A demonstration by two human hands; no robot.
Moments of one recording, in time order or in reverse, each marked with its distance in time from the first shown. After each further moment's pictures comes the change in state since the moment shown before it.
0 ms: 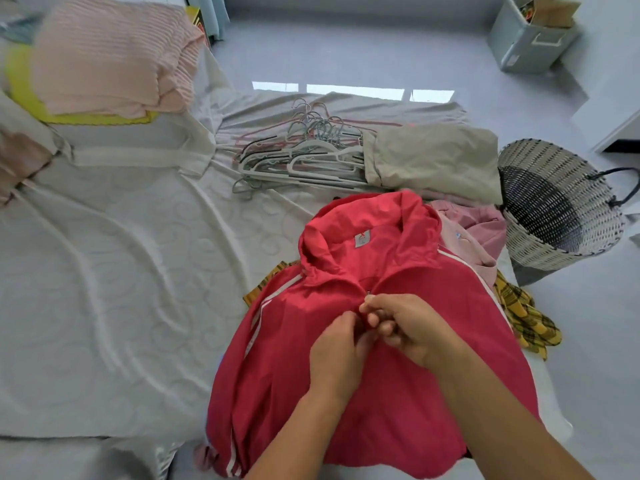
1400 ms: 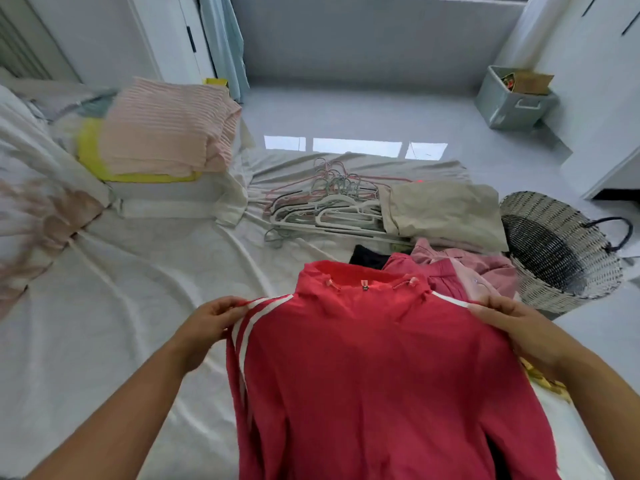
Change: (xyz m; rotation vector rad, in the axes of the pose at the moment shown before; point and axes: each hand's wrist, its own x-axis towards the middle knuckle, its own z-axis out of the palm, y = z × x) left_hand 0.058 -0.100 -0.242 -0.519 -0.148 -0.381; right_hand -0.043 -0.044 -0.071 -0.320 0.099 -0.305
